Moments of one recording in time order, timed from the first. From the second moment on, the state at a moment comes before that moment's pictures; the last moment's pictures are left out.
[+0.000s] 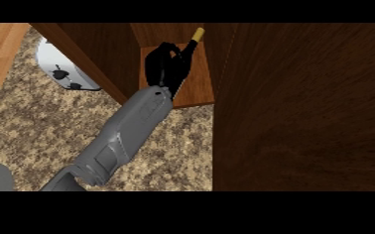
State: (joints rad) left arm -1.01 0.00 -0.45 -0.38 -0.24 0.89 0.23; right arm 0.44 -0.12 0.11 -2.38 -0.30 0.44 0.10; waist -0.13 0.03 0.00
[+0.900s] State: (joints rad) left arm -1.08 0.00 -0.42 -0.22 -0.20 0.90 0.15; right arm 0.44 -0.13 0.12 -2.38 -0.32 0.44 0.11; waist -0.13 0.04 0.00
